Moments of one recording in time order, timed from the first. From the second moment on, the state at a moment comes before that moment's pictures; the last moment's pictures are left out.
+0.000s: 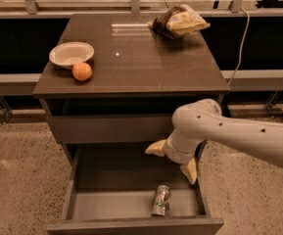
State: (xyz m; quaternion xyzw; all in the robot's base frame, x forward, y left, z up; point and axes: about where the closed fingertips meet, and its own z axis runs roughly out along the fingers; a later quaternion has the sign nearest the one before) arm 0.512 -0.118 0.571 -0.95 0.30 0.01 0.09
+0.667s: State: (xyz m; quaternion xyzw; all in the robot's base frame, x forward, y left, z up) arm 0.493 -0.090 0.457 -0.98 0.17 0.03 0.05
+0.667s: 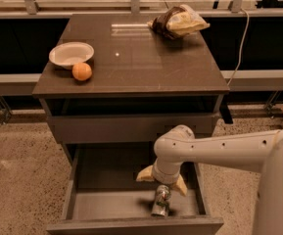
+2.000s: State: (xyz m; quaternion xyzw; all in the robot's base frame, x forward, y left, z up) arm 0.475 -0.086 0.356 -0.99 0.15 0.08 0.03
